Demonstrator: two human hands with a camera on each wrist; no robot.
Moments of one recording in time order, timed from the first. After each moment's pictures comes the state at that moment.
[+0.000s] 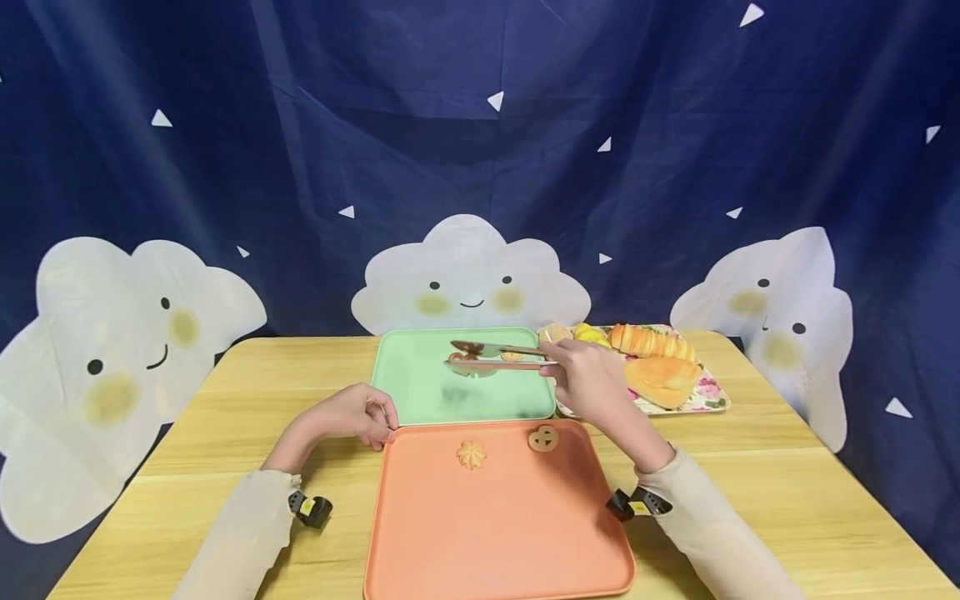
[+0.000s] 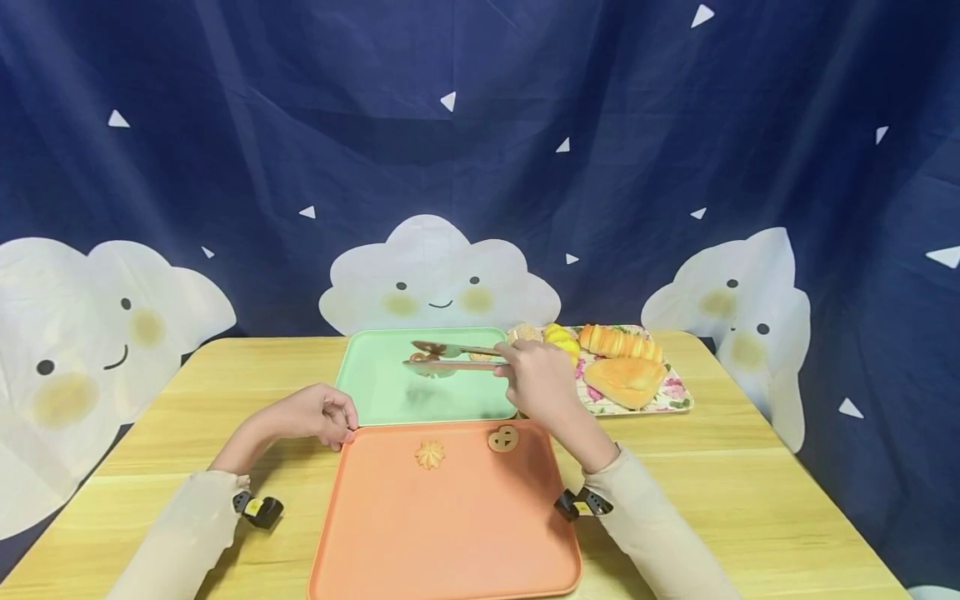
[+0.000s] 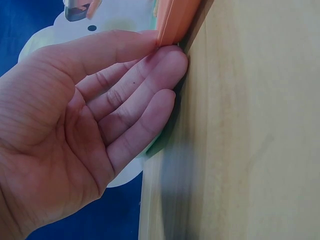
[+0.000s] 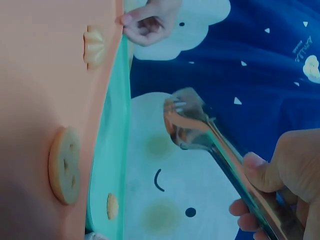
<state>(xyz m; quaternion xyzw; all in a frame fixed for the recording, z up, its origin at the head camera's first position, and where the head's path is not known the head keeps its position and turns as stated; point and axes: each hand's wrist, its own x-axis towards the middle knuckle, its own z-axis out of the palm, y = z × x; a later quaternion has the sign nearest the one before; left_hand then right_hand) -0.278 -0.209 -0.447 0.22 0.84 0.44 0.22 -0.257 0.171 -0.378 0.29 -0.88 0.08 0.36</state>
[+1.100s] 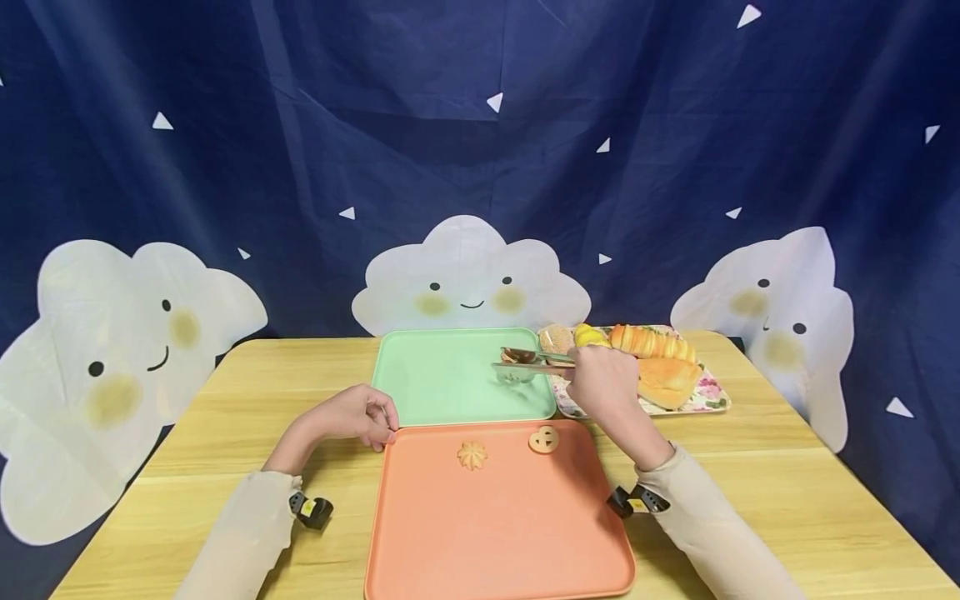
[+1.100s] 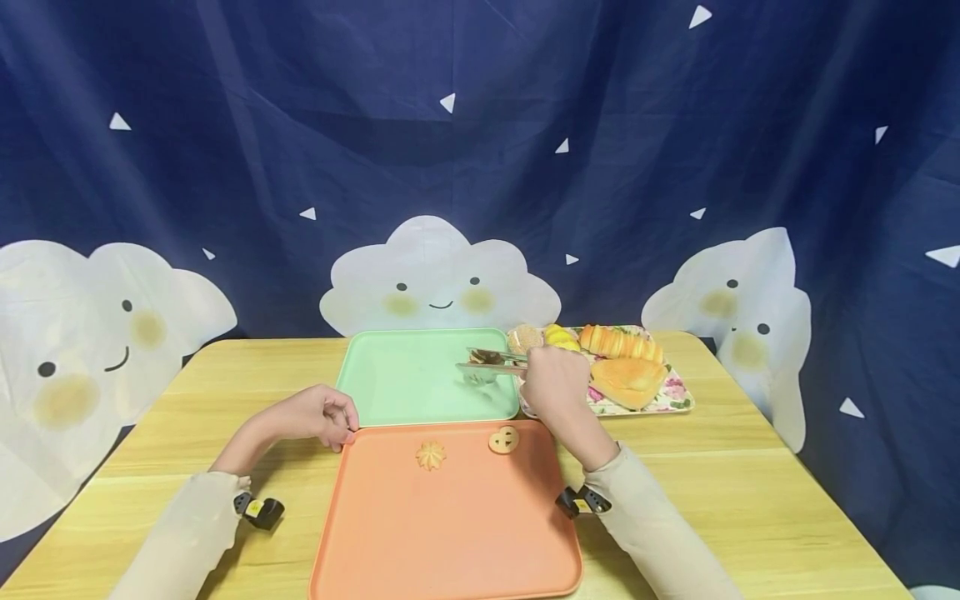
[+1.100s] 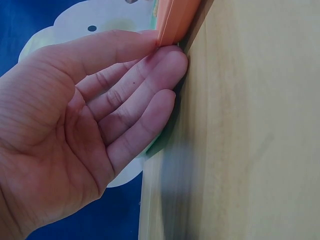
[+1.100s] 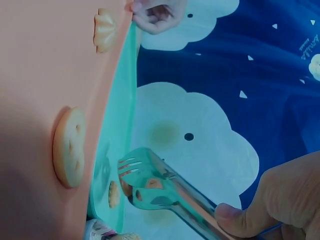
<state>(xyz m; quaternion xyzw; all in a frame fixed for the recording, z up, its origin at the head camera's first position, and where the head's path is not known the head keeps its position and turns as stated) -0.276 -0.209 -0.446 0.23 0.84 0.45 0.22 -0.258 0.177 -0.378 0.10 -0.96 0.02 0.25</state>
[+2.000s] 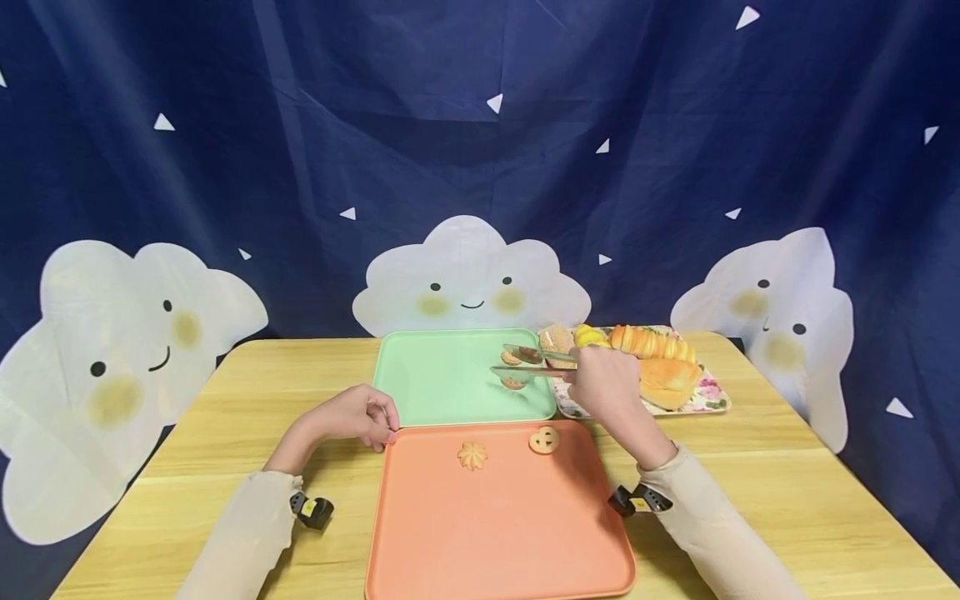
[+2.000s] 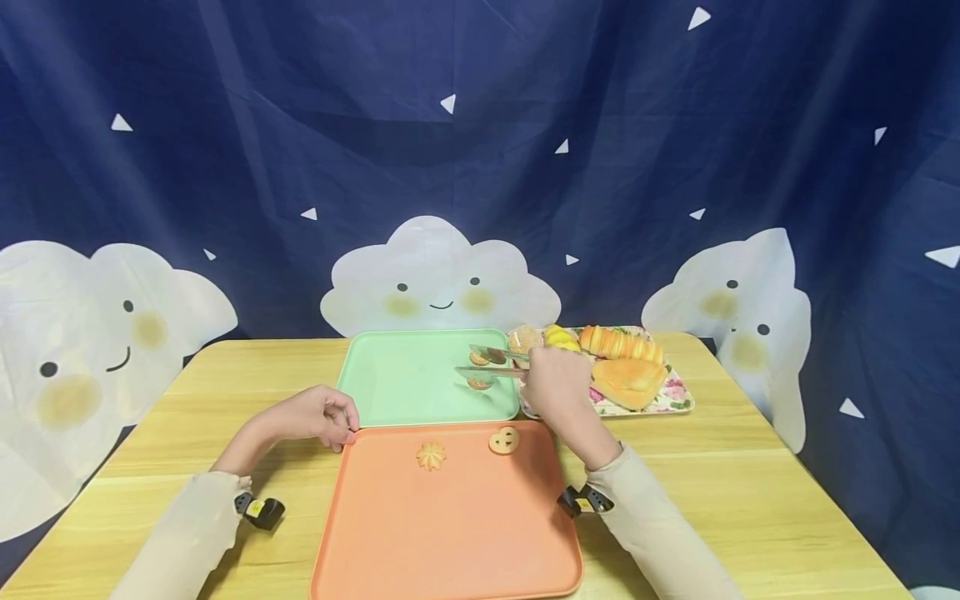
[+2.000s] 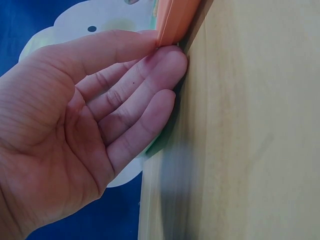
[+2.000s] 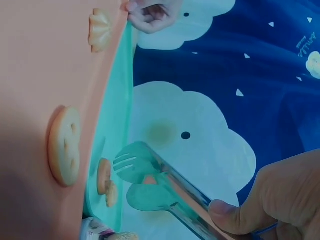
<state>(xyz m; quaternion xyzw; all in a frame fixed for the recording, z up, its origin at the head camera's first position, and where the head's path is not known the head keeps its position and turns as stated) -0.277 -0.209 -0.447 0.23 0.84 0.45 0.22 -0.257 0.180 -0.373 0.10 -0.97 0.03 0.21</state>
